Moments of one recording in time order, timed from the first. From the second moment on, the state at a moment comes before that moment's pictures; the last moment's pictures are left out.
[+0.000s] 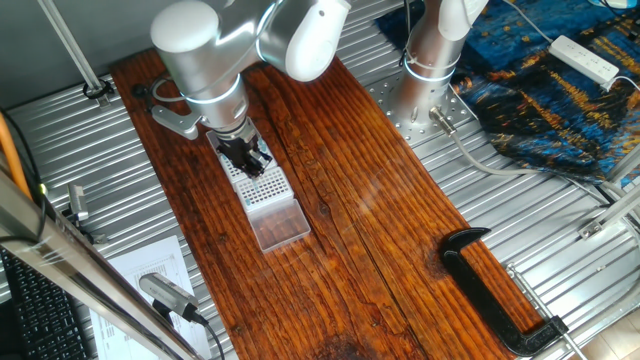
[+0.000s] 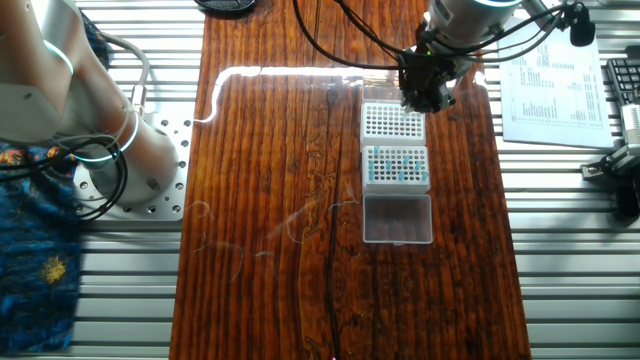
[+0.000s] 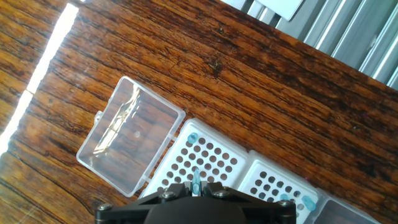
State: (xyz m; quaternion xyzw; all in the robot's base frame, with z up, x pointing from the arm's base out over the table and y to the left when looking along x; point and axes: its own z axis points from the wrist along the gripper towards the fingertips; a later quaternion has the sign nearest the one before) arm 0.513 0.068 0.119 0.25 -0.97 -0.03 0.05
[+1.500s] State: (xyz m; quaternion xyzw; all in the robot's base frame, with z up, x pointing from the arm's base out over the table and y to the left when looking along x) arm 0.521 0.073 0.132 0.25 -0.97 -0.02 0.05
